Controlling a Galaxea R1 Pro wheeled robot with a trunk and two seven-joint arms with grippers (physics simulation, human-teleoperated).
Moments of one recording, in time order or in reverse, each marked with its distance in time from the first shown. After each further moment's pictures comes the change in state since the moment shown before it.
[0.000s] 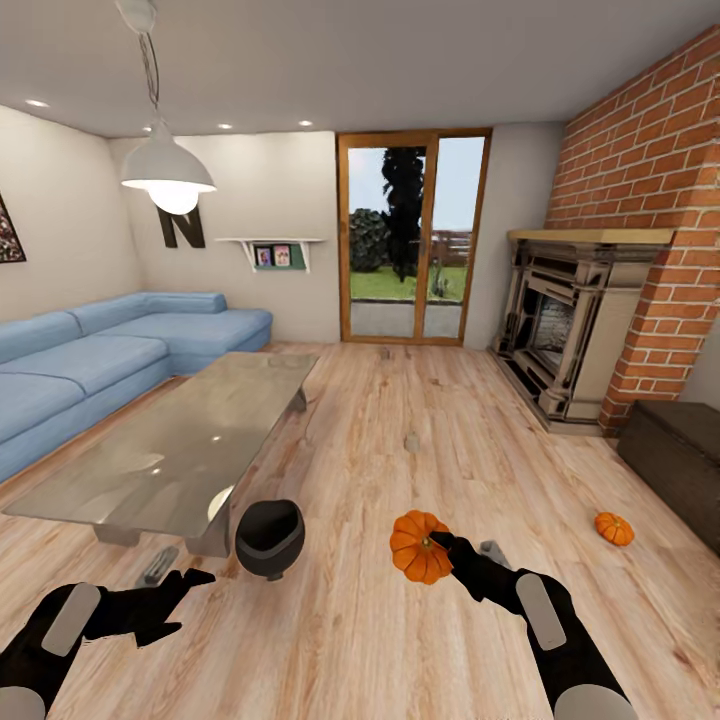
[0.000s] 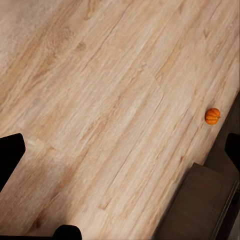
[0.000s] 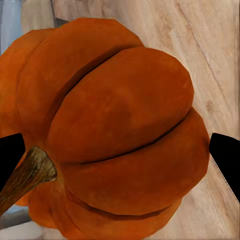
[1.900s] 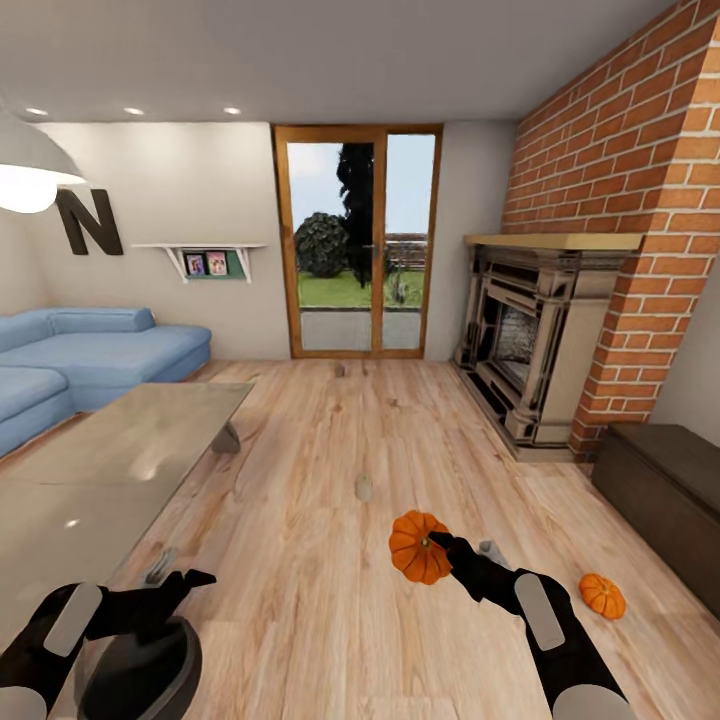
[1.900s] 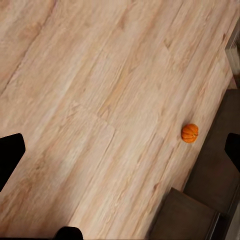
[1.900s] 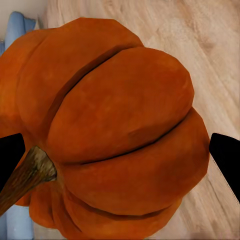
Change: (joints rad) left arm 0.000 -0.003 -0.003 0.000 -0.008 -0.003 0.002; right arm 0.000 0.004 0.002 0.000 0.007 -0.004 0.000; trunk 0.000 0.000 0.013
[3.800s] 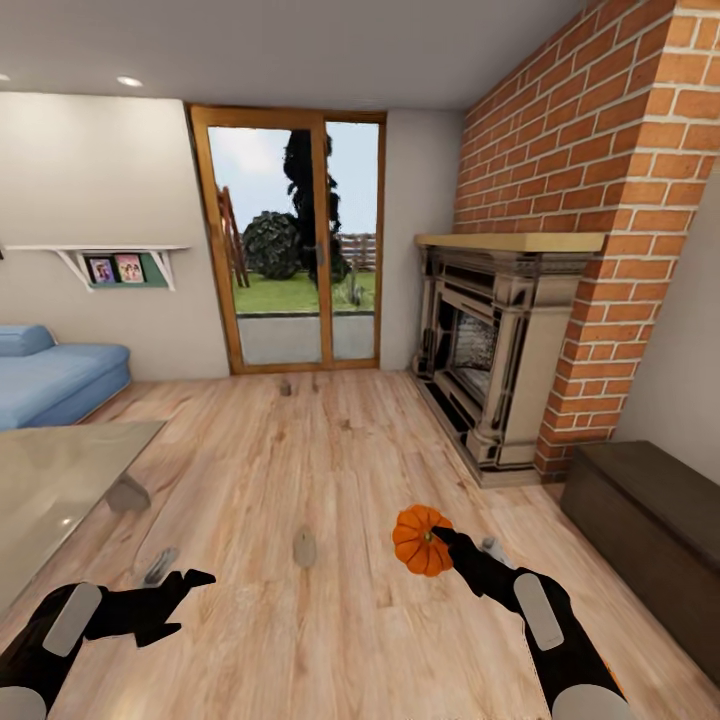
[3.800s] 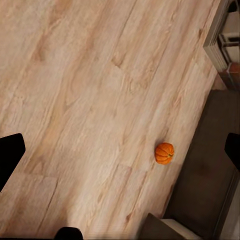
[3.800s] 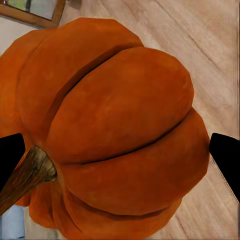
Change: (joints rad) left arm 0.000 0.001 0.001 0.000 0.000 0.000 -0.001; right arm 0.000 0.002 0.002 0.000 -0.005 -0.064 0.006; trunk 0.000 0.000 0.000
